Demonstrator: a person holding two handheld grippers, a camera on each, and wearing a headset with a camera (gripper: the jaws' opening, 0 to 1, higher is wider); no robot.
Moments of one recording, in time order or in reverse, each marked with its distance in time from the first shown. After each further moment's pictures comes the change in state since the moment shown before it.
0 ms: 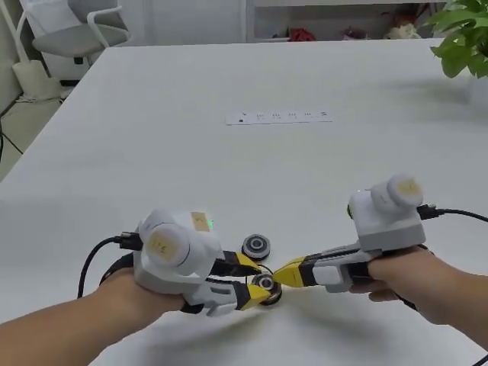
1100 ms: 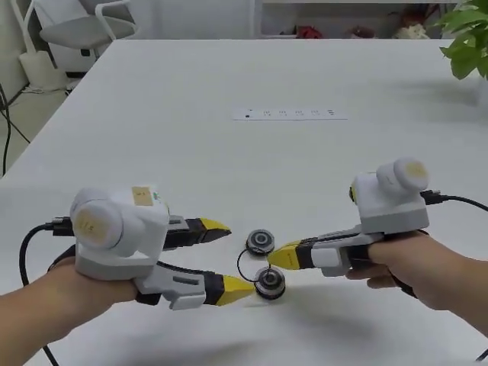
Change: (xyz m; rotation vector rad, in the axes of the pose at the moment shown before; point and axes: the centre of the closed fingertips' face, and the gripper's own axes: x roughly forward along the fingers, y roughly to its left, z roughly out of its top) left arm -0.062 0.009 0.016 -0.057 -0.132 0.083; right arm 0.006 0.020 0.022 -0.014 -0.023 0.055
